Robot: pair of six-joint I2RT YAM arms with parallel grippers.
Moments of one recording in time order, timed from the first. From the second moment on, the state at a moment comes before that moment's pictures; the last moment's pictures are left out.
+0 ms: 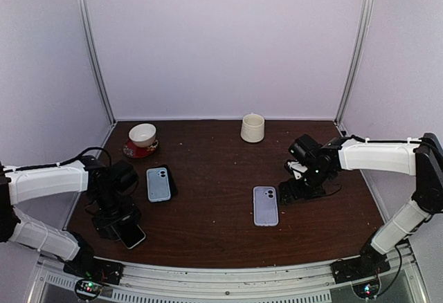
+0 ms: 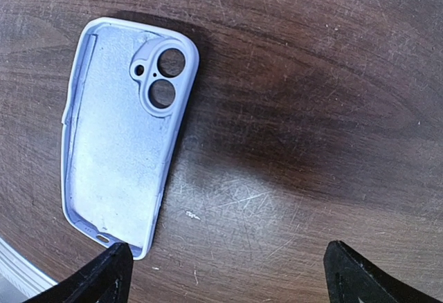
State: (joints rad) left arm -0.59 1.24 0.69 -1.05 -0.03 -1.34; right arm 0.63 1.53 0.96 -0.74 -0.06 0.39
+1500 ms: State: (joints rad) left arm -0.61 1.34 0.74 -0.88 -0.07 -1.24; right arm 0.84 1.57 1.16 -0.73 0.01 0.31
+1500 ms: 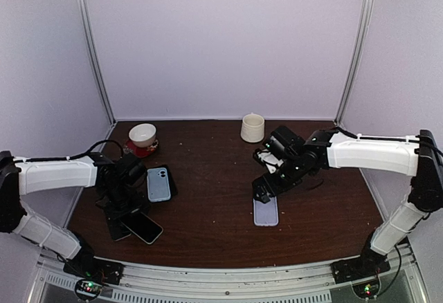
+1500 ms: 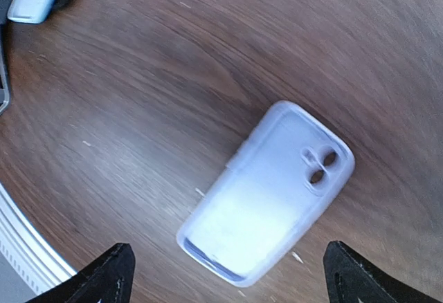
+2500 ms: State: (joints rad) left arm -0.75 1.69 1.02 -0.57 0.19 -1.02; right arm 0.96 1.64 1.24 -0.68 0.19 0.42
